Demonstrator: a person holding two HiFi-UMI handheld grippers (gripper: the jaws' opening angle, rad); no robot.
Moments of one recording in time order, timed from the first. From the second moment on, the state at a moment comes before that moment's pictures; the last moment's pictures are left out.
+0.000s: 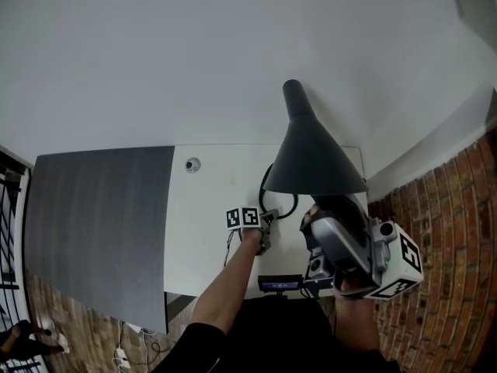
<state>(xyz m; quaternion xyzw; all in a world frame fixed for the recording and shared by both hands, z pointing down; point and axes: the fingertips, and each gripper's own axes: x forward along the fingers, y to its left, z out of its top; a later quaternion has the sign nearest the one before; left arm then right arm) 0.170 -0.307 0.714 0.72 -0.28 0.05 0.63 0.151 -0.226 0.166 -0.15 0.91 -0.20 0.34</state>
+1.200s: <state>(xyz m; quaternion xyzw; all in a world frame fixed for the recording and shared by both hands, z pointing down) 0.173 -0.305 0.716 0.72 -0.29 0.07 0.63 0.155 -0.234 0.153 -0.14 0.89 -0.22 0.37</state>
